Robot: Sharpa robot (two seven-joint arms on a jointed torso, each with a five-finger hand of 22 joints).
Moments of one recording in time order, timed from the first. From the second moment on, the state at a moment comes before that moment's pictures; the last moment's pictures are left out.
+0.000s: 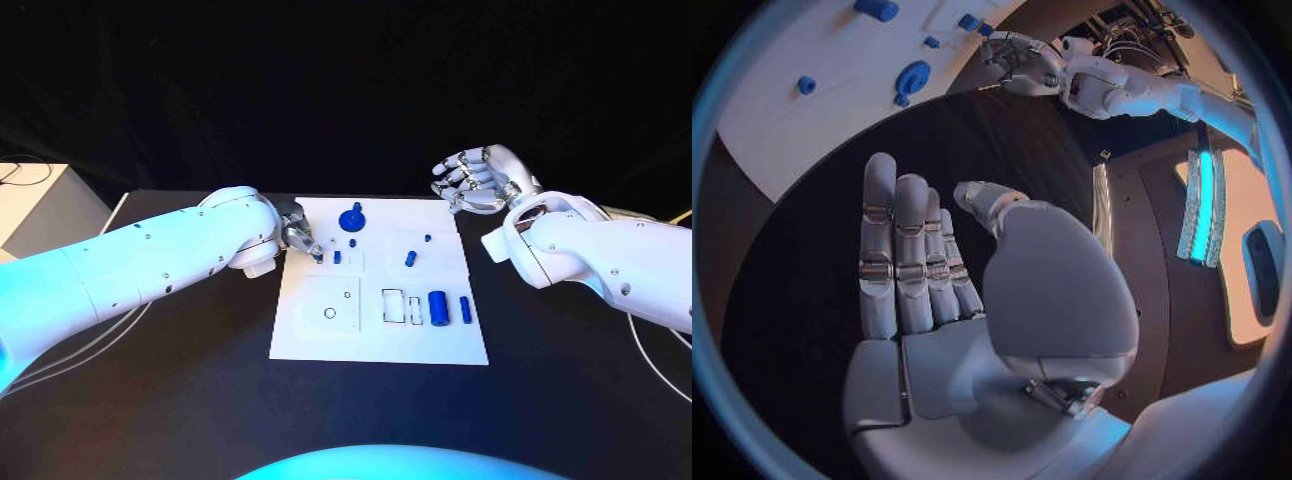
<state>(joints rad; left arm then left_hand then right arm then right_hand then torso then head) 1.22 -0.61 0.01 1.24 -1.11 0.05 -0.54 1.16 -0.29 0.75 0.16 0.66 0.90 0.08 0.67 0.88 1.29 -0.01 1.29 1.04 1.47 -0.07 1.57 1.31 0.08 1.43 0.04 1.46 1.31 1.29 -0.82 -0.12 1.46 -0.79 -0.67 0.13 1.31 -0.25 0.50 0.15 0.40 0.90 0.16 0.24 0.47 1.14 0.09 0.25 0.38 1.31 0.00 0.59 0.85 0.18 1.29 0.10 0.31 0.62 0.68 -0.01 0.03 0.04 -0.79</state>
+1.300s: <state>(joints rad) 1.22 -0.60 0.01 1.24 -1.13 0.06 -0.53 1.16 -0.29 0.75 0.16 0.66 0.90 0.08 0.67 0.88 1.29 -0.01 1.29 1.03 1.47 -0.07 1.57 1.31 0.08 1.43 0.04 1.46 1.31 1.29 -0.83 -0.12 1.46 -0.79 -0.67 0.13 1.31 -0.25 0.50 0.15 0.40 0.90 0.16 0.24 0.48 1.14 0.09 0.25 0.38 1.31 0.00 0.59 0.85 0.18 1.29 0.10 0.31 0.62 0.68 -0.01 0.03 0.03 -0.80</state>
